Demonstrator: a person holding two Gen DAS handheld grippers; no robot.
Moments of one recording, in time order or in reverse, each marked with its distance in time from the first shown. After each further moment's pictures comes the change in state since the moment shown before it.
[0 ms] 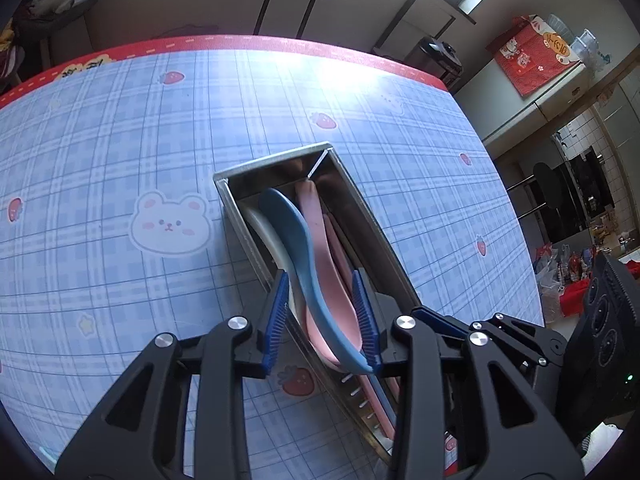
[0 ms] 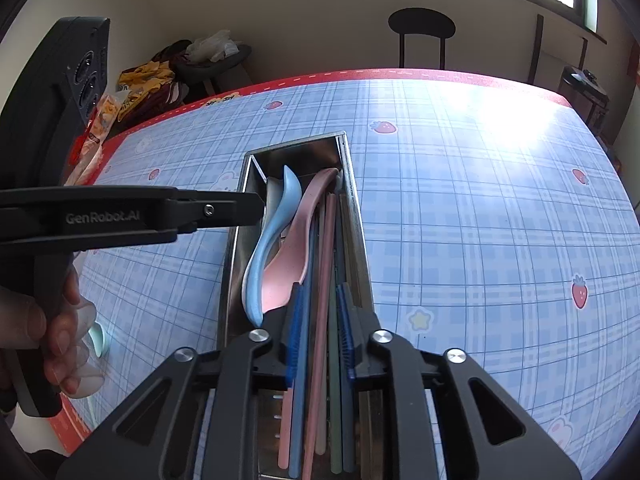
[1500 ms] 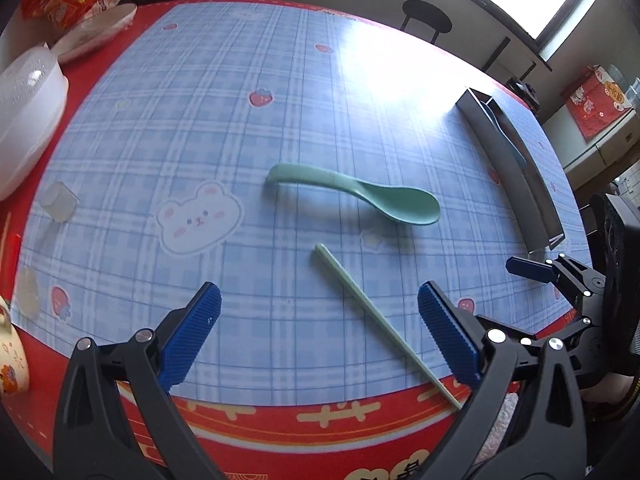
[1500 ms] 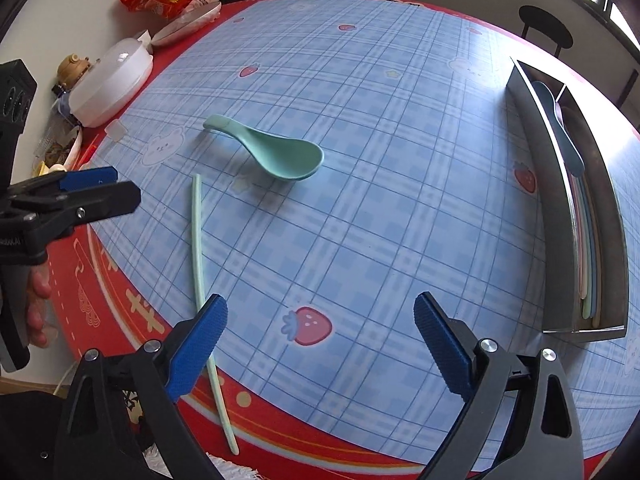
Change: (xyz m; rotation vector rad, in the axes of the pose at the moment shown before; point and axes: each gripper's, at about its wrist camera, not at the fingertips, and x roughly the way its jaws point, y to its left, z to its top) left arm -0.188 0.192 -0.273 -0.222 -0.074 0.221; right arm 0.000 0.216 -0.126 -0.297 0.248 0.079
